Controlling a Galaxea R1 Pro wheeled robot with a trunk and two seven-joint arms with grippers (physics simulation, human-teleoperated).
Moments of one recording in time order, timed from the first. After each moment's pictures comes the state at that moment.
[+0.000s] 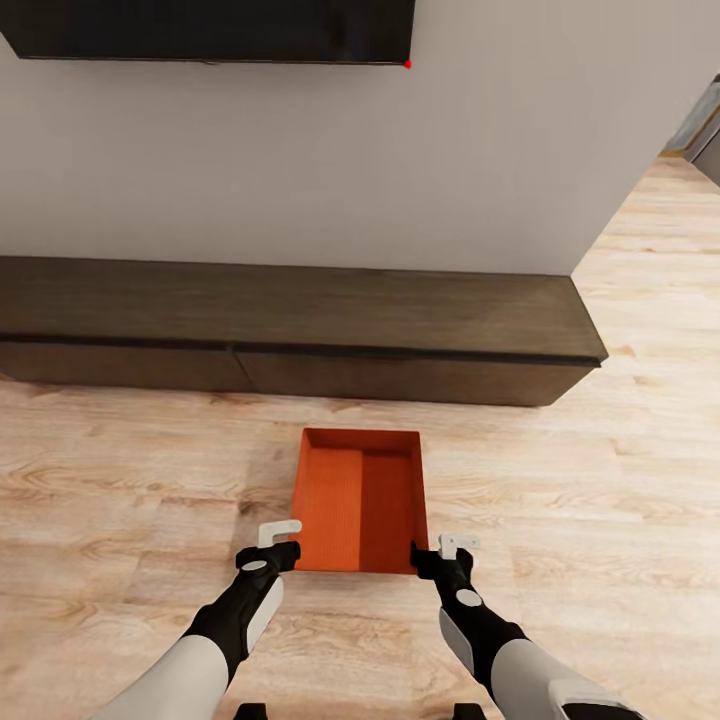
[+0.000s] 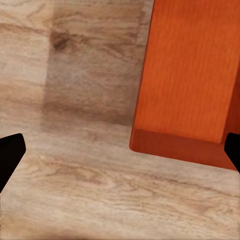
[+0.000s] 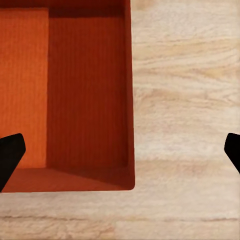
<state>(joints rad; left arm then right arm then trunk) -0.64 -0.15 -0.01 -0.47 0.05 0.14 0.30 -0.69 0.15 -0.10 -0.19 0.12 -0.28 -0.14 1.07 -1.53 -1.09</state>
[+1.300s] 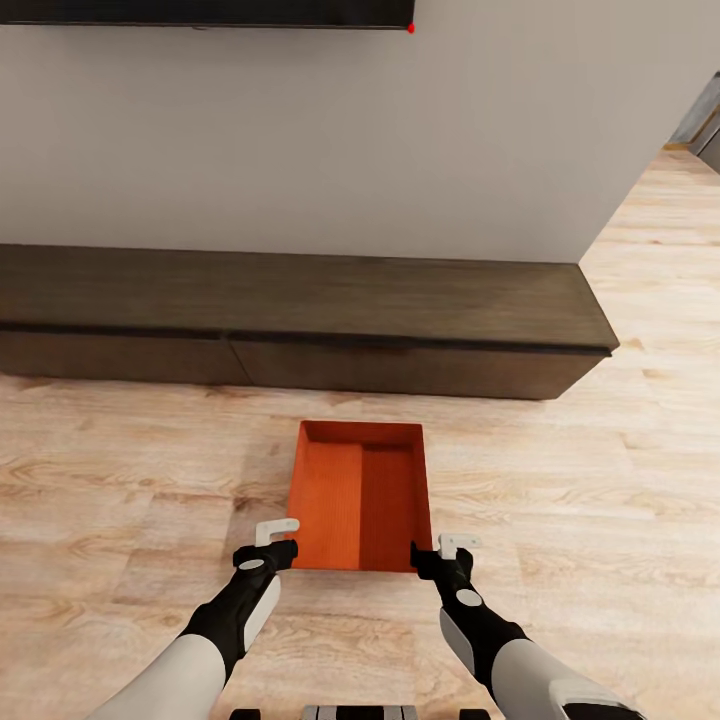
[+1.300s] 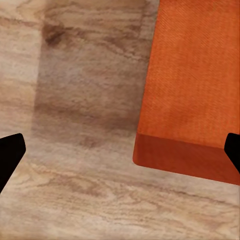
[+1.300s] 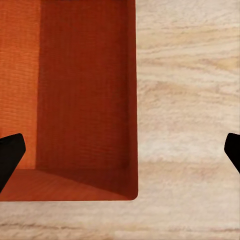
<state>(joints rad) -0.64 -0.14 -0.01 -0.48 0.05 0.14 0.30 -0.69 0.15 -0.10 -0.19 0.12 -0.28 -0.13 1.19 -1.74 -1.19</state>
